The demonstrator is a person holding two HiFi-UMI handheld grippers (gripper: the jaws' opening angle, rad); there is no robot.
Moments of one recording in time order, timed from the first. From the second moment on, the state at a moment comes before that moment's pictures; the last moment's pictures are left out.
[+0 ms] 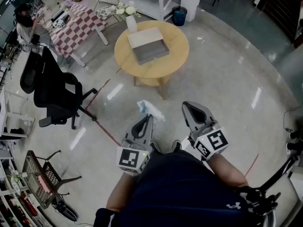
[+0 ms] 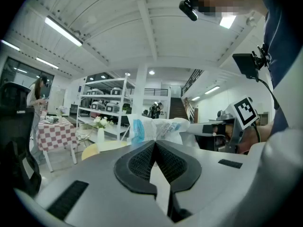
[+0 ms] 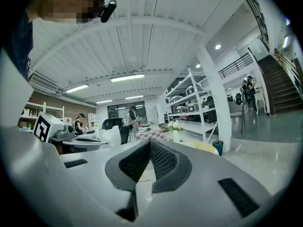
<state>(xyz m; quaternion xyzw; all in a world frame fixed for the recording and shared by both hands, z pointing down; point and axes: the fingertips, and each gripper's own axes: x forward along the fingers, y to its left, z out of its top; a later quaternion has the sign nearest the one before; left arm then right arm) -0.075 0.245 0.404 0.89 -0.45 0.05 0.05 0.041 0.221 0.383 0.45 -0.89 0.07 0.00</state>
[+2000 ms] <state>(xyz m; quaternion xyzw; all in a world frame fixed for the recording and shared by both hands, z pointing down) -0.089 0.091 0.393 0.86 -0.51 0.04 0.02 0.098 0.080 0.374 0.49 -0.87 0.02 0.01</state>
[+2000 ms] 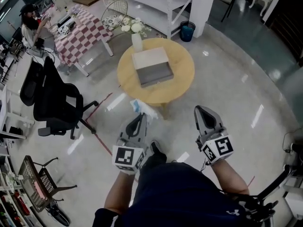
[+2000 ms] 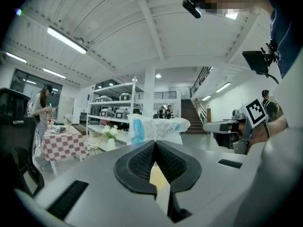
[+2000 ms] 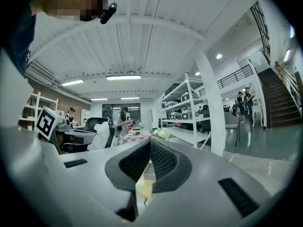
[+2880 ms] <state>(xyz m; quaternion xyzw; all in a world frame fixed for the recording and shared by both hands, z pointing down) -0.192 -0.057 0.361 0.83 -0.55 -0.01 0.01 0.037 -0.060 0.326 0.51 -0.86 0.01 -0.03</state>
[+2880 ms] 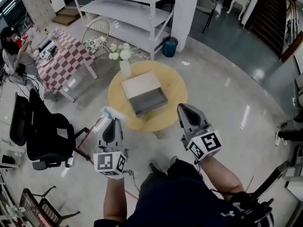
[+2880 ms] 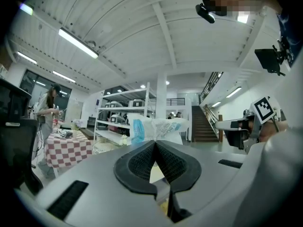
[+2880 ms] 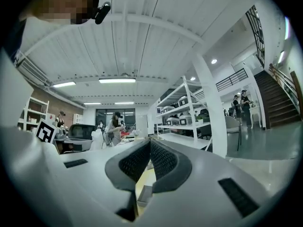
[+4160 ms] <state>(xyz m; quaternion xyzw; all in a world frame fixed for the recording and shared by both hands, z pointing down) -0.113 -0.206 0.486 0.85 -0.45 0.28 0.01 0.054 -0.202 0.398 0.45 -0.89 0.11 0.01</state>
